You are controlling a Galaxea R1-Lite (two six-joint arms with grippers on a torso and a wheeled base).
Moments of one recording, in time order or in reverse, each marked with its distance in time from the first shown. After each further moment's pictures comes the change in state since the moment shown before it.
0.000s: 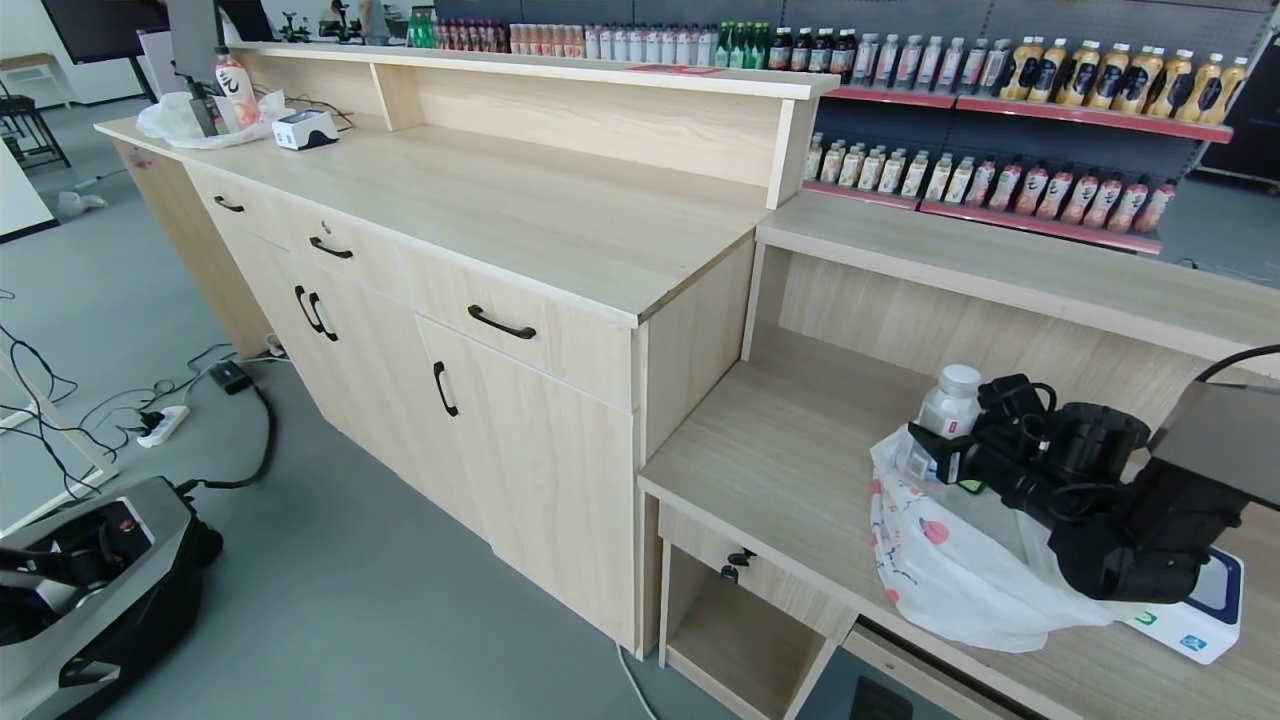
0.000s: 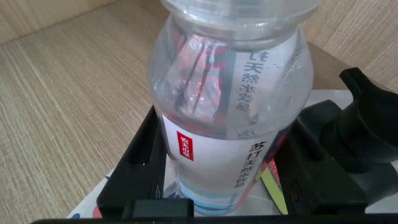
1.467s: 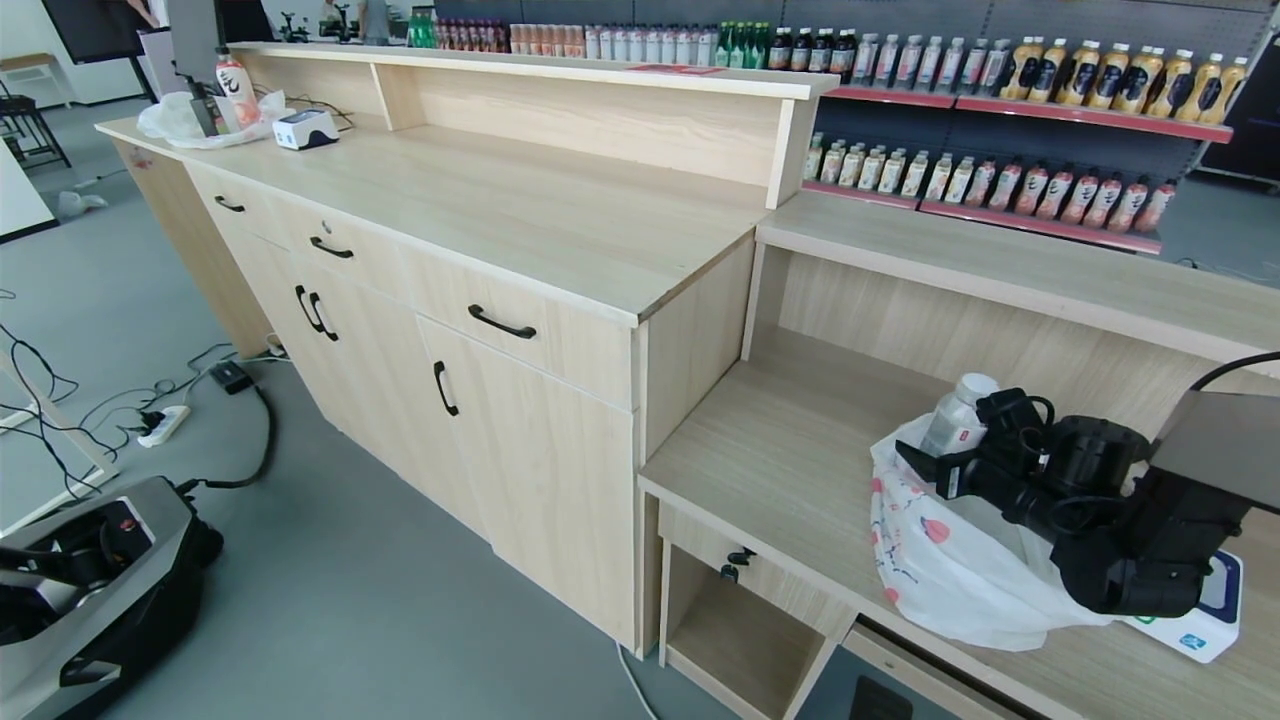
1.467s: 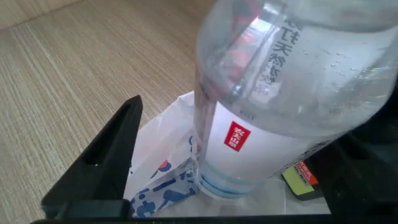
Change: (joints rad) left arm 0.000 0.000 0.000 0.000 0.000 0.000; right arm -0.001 0.009 0.050 -0.009 0.021 0.000
